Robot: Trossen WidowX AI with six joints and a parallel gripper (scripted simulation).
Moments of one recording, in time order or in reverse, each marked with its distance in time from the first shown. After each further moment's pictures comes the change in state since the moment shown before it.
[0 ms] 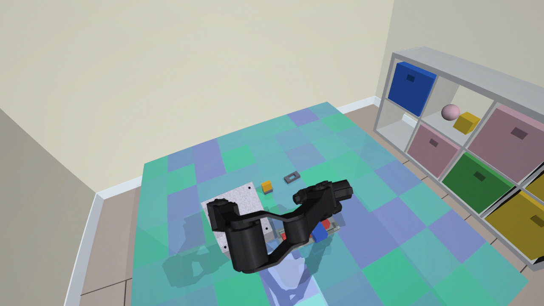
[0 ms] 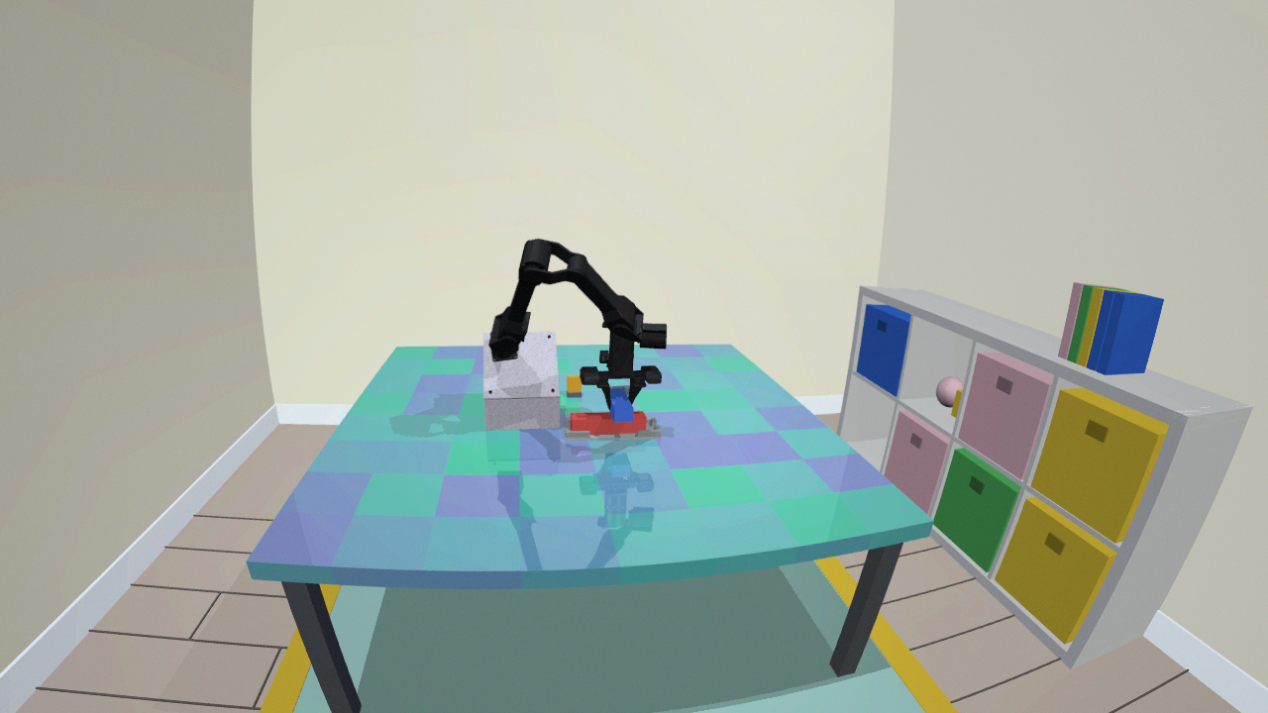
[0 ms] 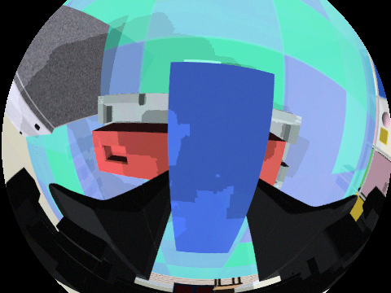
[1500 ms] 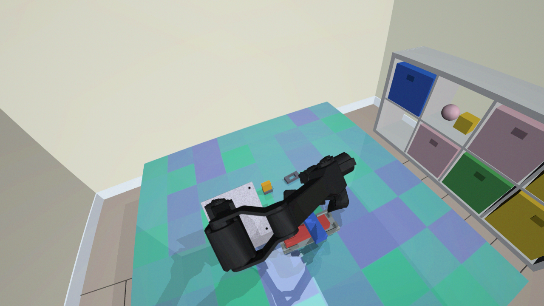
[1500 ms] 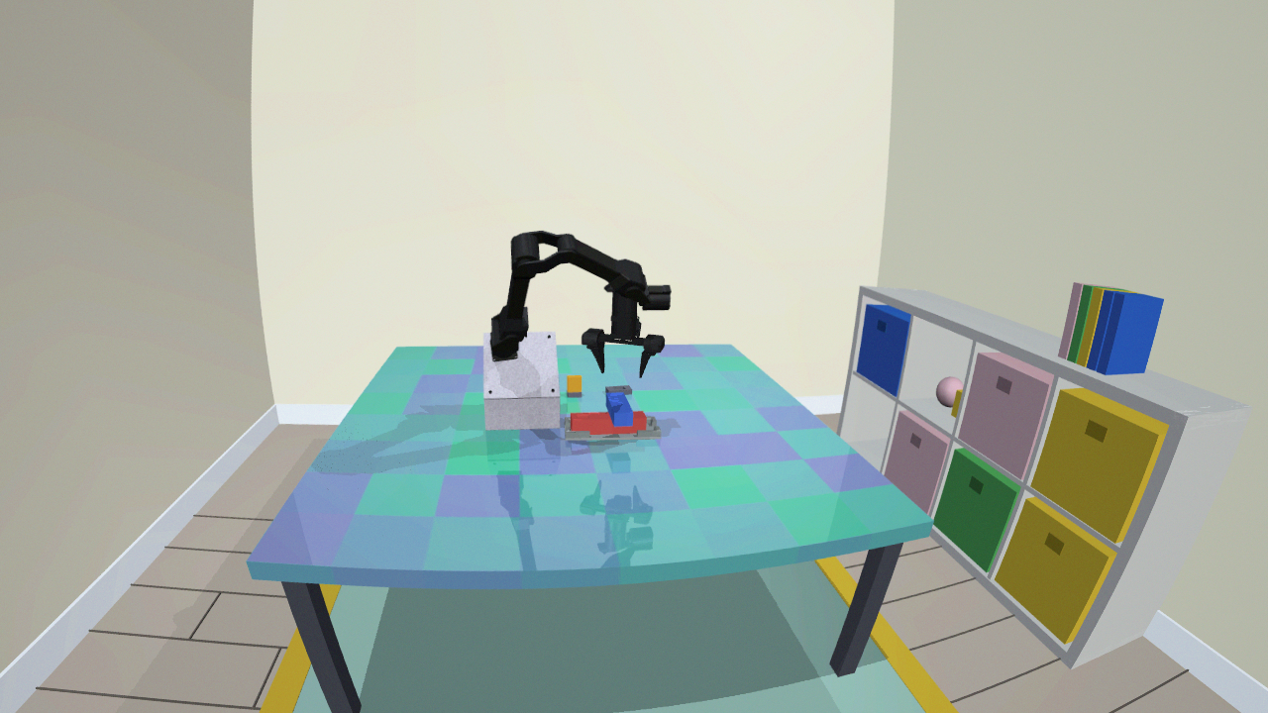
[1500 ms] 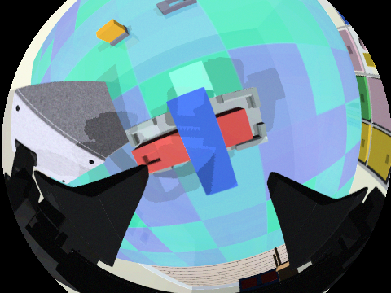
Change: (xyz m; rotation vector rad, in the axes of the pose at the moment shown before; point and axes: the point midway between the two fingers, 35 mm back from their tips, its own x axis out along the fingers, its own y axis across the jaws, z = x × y) arm -0.084 -0.004 0.004 0.418 -0.008 -0.001
